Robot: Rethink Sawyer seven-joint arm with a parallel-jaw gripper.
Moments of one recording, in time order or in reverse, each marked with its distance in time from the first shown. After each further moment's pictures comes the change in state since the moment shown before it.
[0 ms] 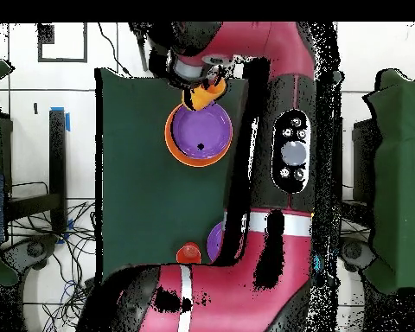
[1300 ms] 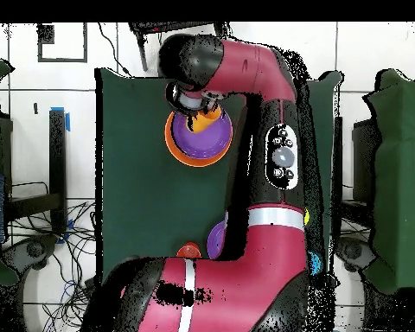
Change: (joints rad) arm -0.006 0.072 -0.039 0.163 0.026 -0.195 0.000
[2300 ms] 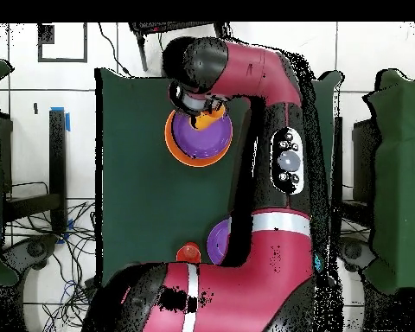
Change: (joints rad) arm -0.009 -0.033 -0.005 0.036 0.001 -0.050 0.000
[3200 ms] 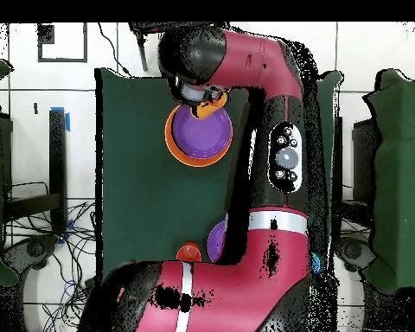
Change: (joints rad) arm 0.014 0.013 -0.013 -0.073 -0.002 0.000 0.000
